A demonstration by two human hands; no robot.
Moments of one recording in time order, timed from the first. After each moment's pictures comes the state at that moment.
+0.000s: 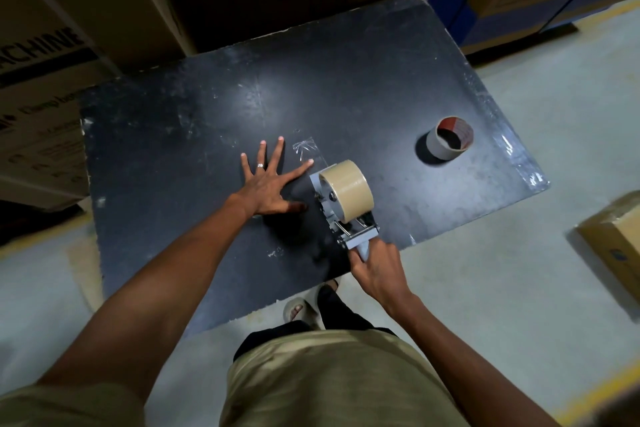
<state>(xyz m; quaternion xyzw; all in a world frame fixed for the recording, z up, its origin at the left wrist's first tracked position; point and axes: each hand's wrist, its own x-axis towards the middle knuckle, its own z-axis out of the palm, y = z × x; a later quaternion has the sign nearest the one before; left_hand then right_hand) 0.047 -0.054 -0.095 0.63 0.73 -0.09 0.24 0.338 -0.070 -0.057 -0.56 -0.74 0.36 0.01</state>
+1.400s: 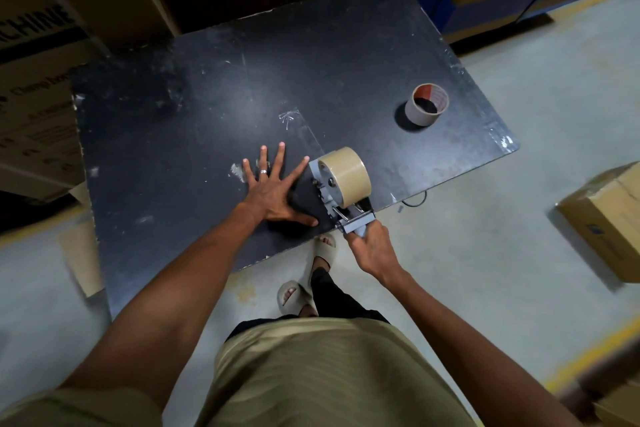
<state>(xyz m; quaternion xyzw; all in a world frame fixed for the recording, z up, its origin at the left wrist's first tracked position) 0.123 -0.114 -0.103 0.61 0.75 -0.07 0.25 0.389 -0.105 -0.093 -0.51 -0.70 0.47 0.13</state>
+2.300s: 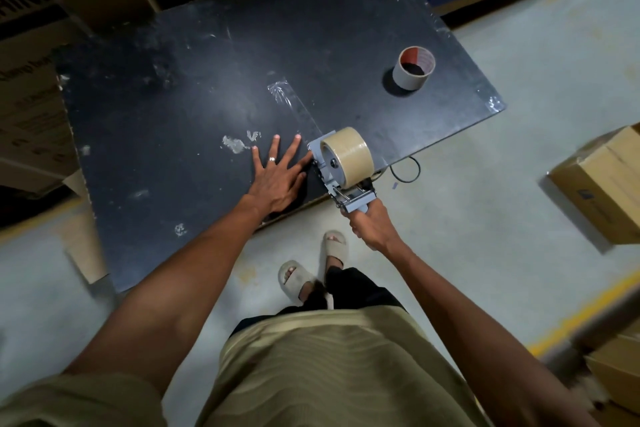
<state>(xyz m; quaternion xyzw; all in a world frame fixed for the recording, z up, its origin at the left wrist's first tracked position) 0.163 -0.150 -0.109 0.67 0.72 -0.03 0.17 0.407 -0.129 -0.094 -0.57 -0.57 0.59 0.12</state>
